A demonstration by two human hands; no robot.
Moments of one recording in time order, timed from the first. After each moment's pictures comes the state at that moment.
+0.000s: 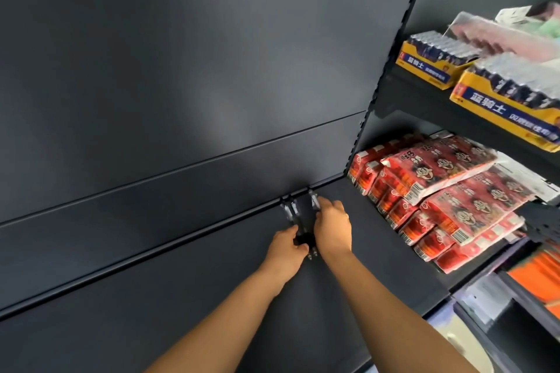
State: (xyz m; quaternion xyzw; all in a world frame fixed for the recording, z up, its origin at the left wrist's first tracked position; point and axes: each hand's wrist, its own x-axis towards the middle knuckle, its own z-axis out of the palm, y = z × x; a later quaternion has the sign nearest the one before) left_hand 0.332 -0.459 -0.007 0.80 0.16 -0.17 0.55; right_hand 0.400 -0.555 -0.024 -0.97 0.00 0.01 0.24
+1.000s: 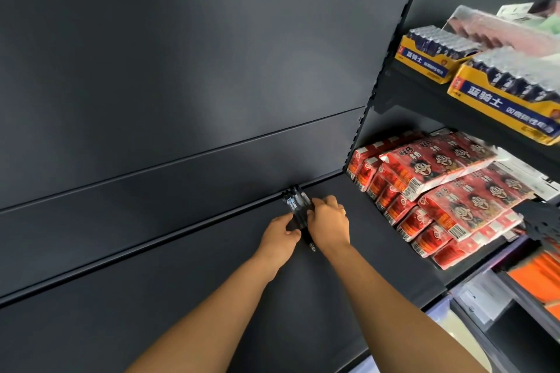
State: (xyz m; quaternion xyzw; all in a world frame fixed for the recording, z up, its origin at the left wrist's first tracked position) left_hand 0.338 -0.455 -0.006 0.80 0.17 -0.13 0.57; right_hand 0.400 -0.558 -0.025 -0.98 -0.03 0.06 0.18
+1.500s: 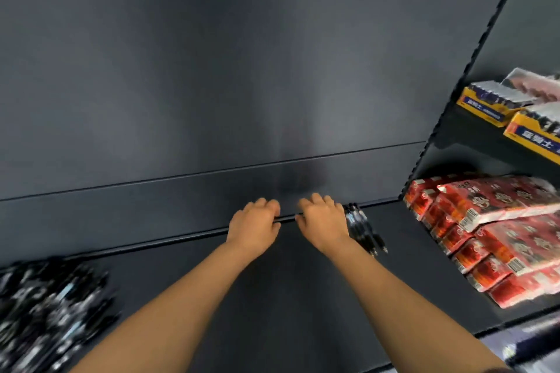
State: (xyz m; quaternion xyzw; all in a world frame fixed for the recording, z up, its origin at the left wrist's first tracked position) left_hand 0.252 -0.325 0.060 0.98 0.11 0.05 0.13; right_hand 0.336 -0.457 0.041 -0.95 -0.31 -0.04 0.06
